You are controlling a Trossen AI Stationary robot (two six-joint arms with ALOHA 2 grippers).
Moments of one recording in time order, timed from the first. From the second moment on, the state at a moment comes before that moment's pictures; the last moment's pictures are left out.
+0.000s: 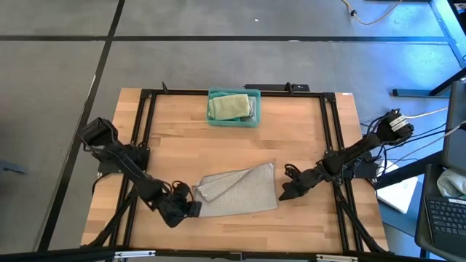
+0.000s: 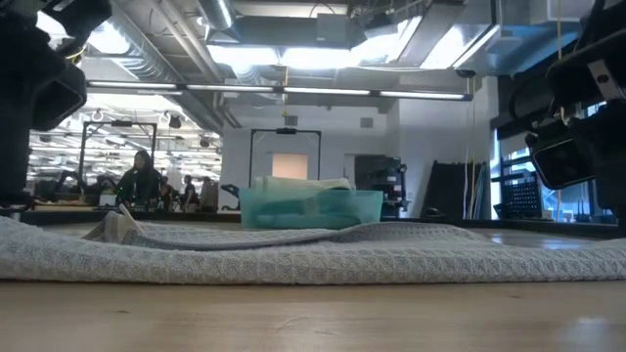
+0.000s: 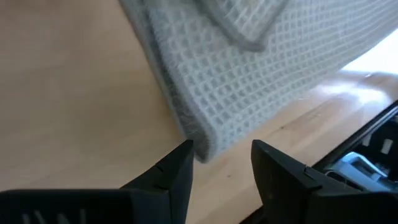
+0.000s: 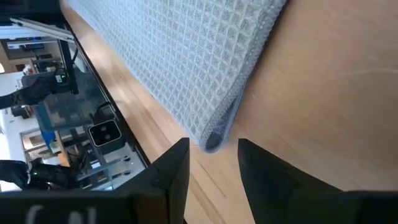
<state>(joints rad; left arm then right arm) -0.77 1.59 0.76 -0.16 -0.33 -2.12 0.50 1.36 0.21 0.53 -0.06 1.64</state>
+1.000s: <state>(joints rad) -0.75 1.63 0.76 -0.08 -0.35 -2.12 0.50 1.37 0.21 0.56 -0.08 1.64</state>
